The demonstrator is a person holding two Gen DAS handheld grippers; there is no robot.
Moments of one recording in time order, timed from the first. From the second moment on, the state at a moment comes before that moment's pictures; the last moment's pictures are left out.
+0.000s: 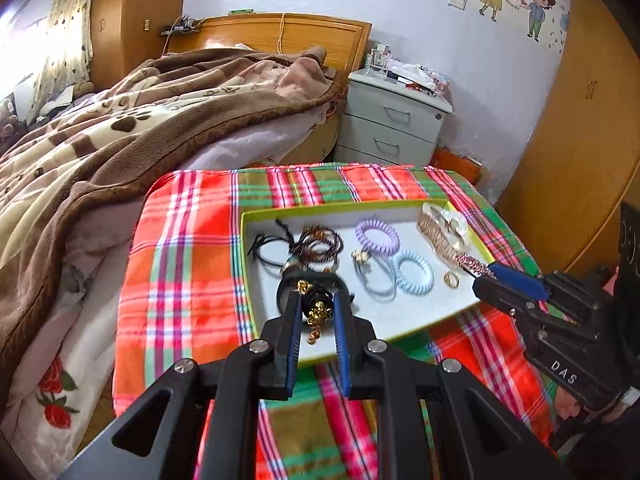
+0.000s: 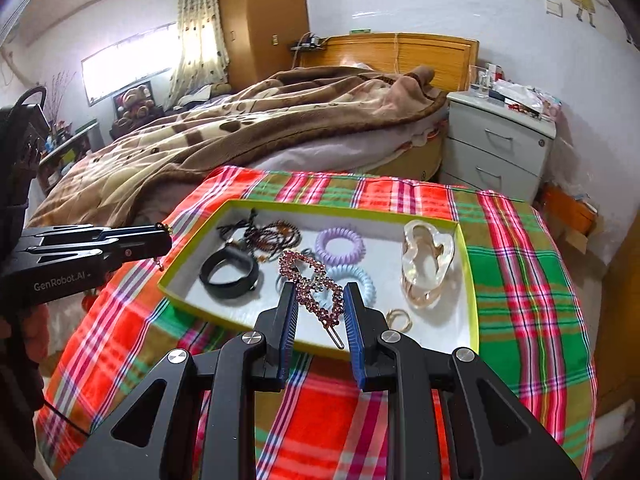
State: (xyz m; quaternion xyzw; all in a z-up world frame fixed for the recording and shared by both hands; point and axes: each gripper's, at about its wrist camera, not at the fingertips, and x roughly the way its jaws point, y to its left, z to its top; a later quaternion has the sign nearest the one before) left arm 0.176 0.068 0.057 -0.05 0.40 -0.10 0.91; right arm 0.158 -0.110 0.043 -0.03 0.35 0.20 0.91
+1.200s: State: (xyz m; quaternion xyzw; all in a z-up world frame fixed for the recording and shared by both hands) left arm 0.274 0.028 0.004 -0.03 0.47 -0.12 0.87; right arm 0.215 -0.099 -0.007 -0.09 0.42 0.12 0.90
